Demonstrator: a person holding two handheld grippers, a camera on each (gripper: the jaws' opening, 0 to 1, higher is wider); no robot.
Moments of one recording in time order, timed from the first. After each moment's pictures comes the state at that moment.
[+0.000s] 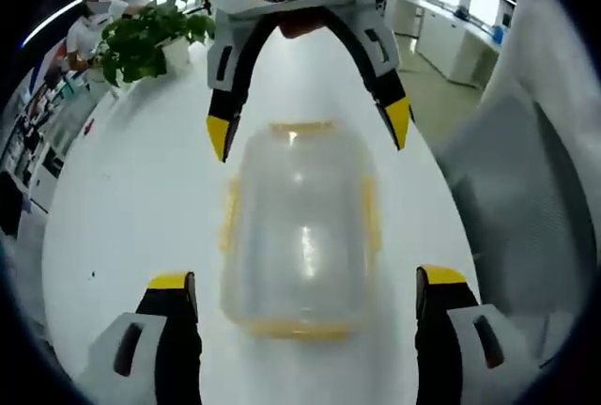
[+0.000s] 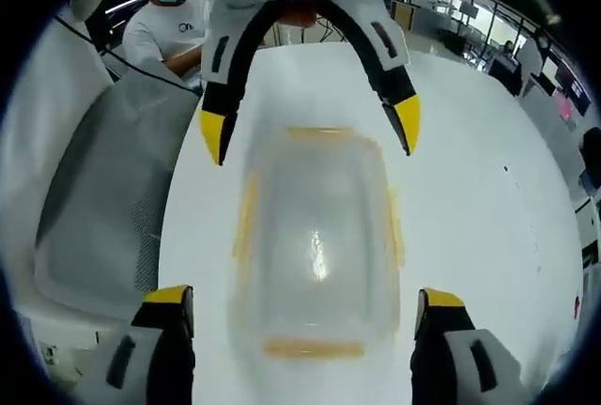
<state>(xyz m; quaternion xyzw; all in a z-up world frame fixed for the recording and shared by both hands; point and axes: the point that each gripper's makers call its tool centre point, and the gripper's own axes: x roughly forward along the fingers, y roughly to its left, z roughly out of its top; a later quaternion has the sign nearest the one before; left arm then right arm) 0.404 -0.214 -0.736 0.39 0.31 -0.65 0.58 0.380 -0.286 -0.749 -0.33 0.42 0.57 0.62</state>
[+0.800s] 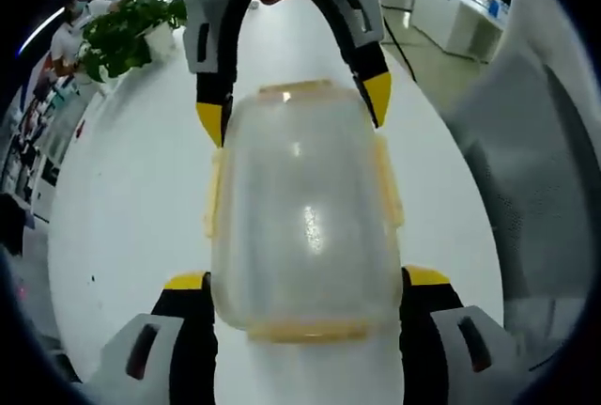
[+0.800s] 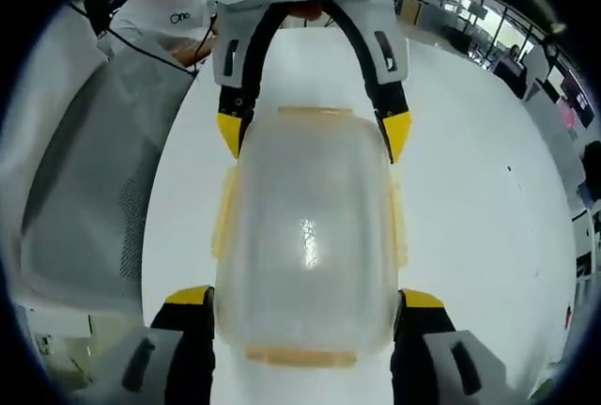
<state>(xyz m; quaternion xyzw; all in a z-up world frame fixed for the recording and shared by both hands) 0.409 -0.209 -0.761 0.44 0.31 -0.64 0.55 0.388 -0.288 -0.761 -0.36 0.42 0.56 0.61</state>
